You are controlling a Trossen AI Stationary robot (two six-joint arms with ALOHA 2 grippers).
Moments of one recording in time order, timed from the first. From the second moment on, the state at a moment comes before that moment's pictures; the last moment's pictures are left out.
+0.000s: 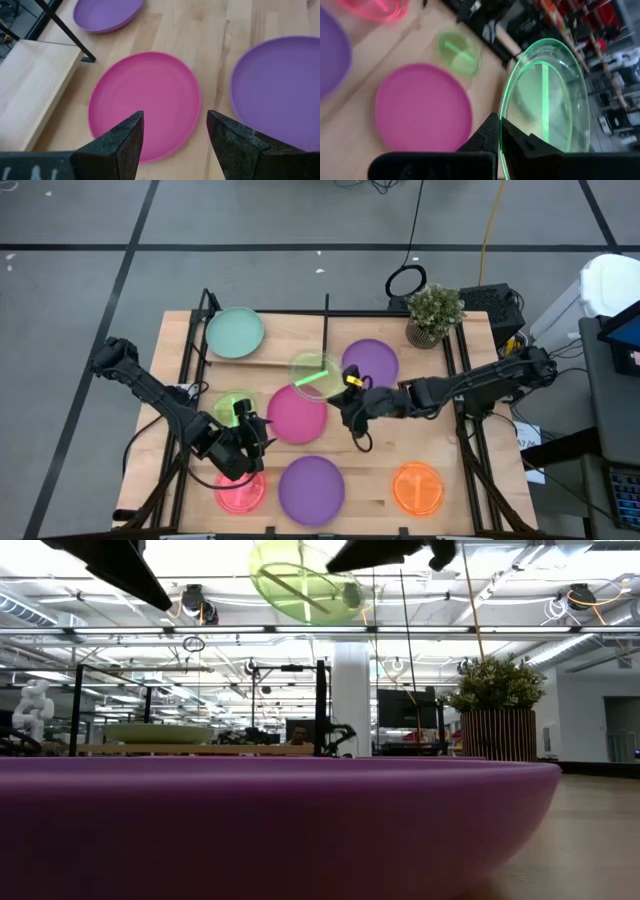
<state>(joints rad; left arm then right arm) -0.66 1.39 1.02 -0.73 -0.68 -0.65 0.22 1.47 1.10 -0.14 0.40 -0.63</state>
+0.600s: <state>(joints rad) -0.66 1.39 1.02 -0.73 -0.68 -0.66 0.02 1.72 1.14 0.26 0.22 -0.98</state>
